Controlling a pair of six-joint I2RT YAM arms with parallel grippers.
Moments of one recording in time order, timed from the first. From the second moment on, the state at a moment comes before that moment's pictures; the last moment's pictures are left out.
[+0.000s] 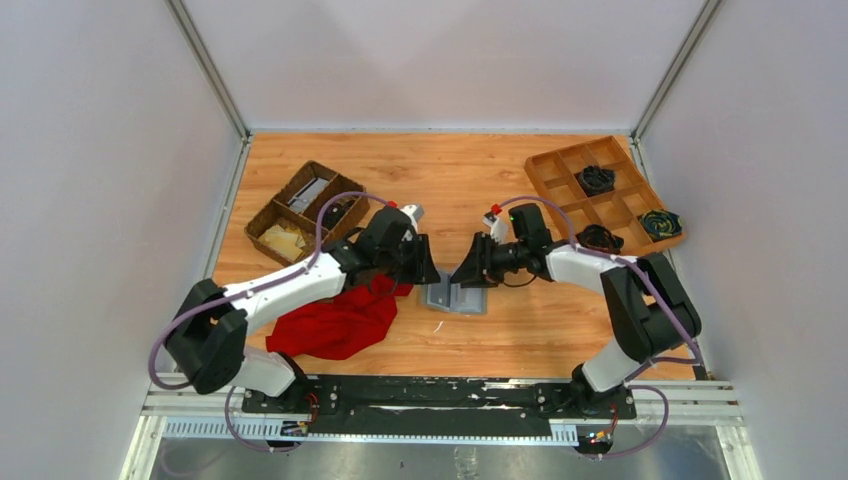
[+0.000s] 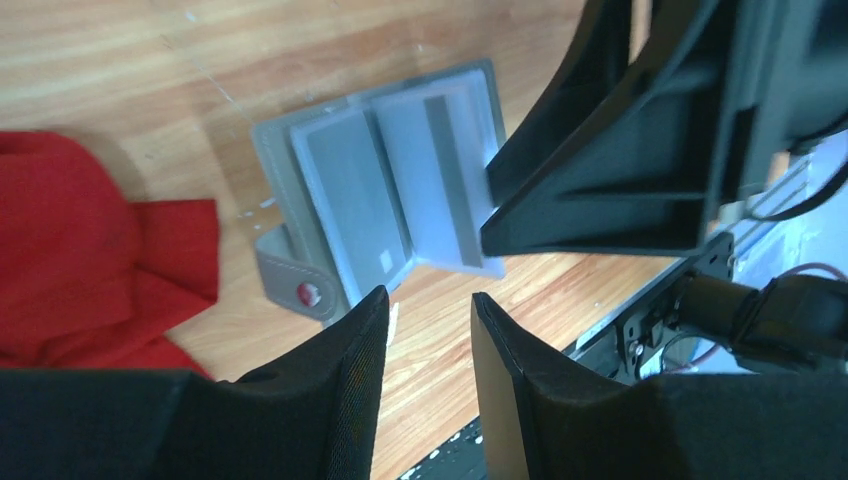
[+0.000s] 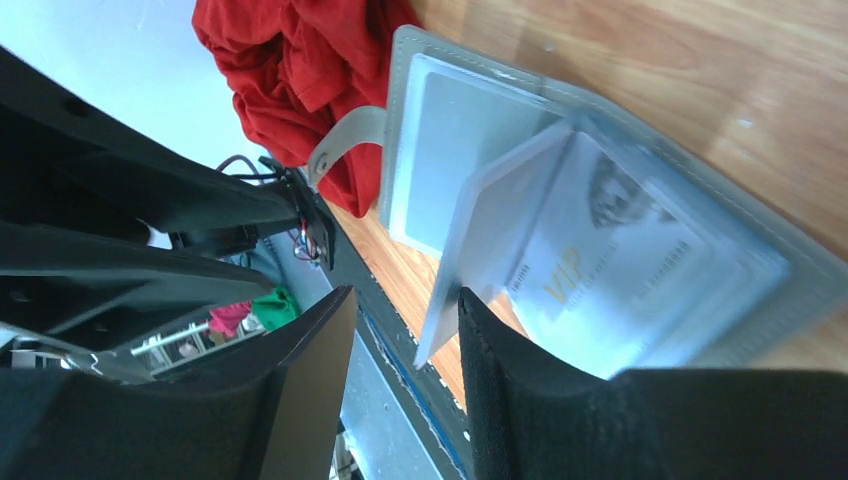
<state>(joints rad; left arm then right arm) -0.76 1.42 0.88 -0.23 0.18 -0.68 0.39 1.55 0.72 0.02 -0.85 0.68</state>
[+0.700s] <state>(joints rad) -0.66 1.21 0.81 -0.23 0.20 -0.71 0.56 1.64 0.94 -0.17 -0.70 0.58</state>
